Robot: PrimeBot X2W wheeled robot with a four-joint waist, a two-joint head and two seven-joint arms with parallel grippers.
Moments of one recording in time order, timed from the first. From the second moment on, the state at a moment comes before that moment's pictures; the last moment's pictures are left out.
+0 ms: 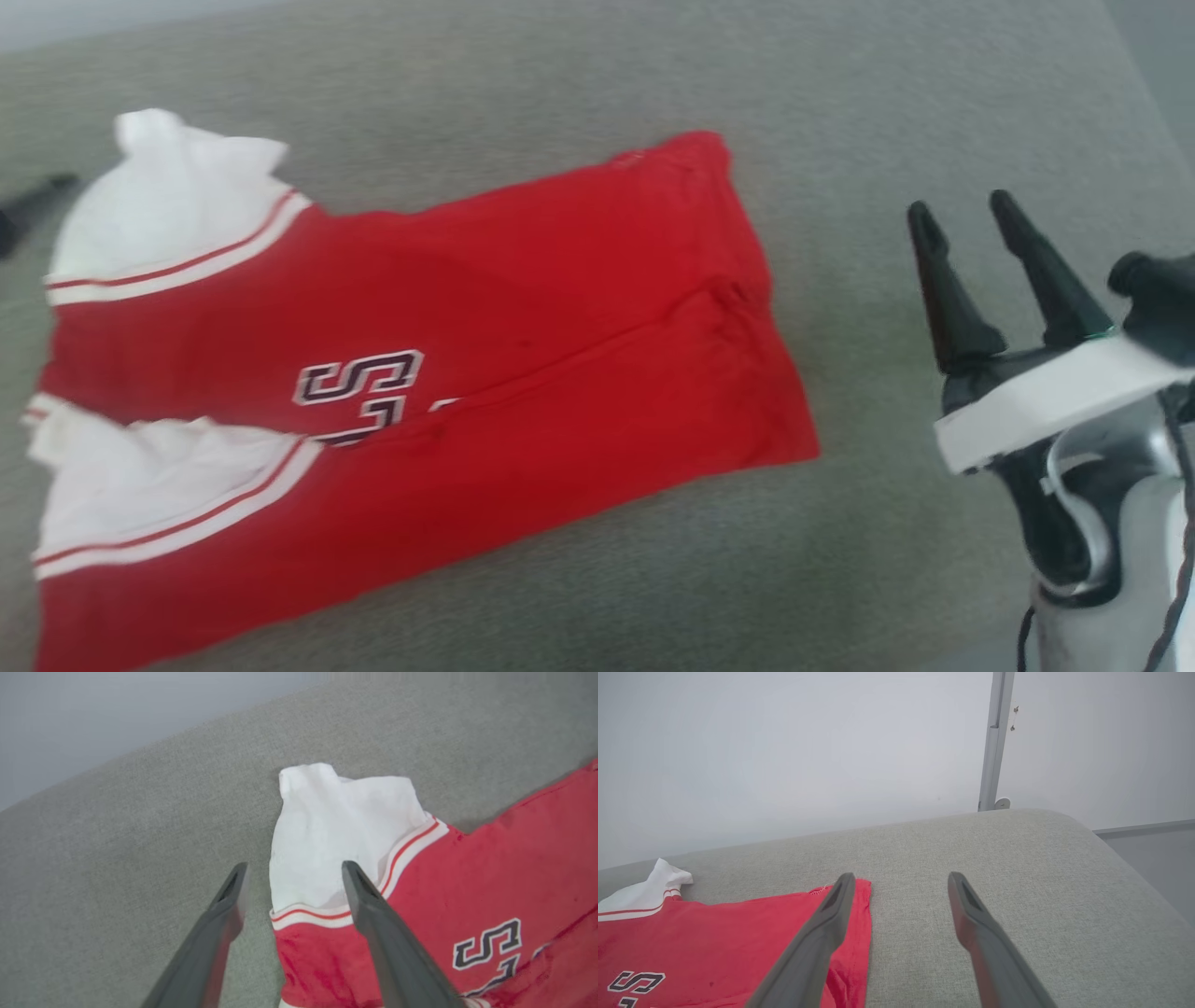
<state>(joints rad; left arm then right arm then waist) -1.11 1.11 -0.99 0.29 -1.29 0.07 0.60 -0.28 -0.05 -0.03 -0.18 0.33 0.13 0.27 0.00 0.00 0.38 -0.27</state>
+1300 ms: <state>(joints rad) -1.40 0.89 -1.06 0.74 -1.17 -0.08 0.81 -0.49 -0.05 0.13 -0.04 0.38 0.13 0.54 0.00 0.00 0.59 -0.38</state>
